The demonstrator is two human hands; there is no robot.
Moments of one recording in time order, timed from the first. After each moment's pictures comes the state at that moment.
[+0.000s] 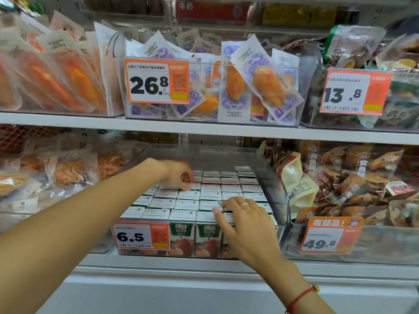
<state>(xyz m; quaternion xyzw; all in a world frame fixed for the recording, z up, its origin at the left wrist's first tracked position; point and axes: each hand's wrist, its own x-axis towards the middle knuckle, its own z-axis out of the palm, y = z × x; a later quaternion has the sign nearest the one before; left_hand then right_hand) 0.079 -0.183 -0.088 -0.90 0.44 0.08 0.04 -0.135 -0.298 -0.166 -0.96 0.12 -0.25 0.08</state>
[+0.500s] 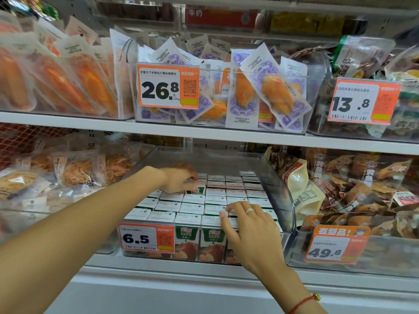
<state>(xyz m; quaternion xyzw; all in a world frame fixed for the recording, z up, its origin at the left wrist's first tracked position) 0.080 -0.169 -0.096 -0.88 0.46 0.06 0.00 -0.134 -0.296 -0.168 -0.95 0.13 -0.27 0.05</state>
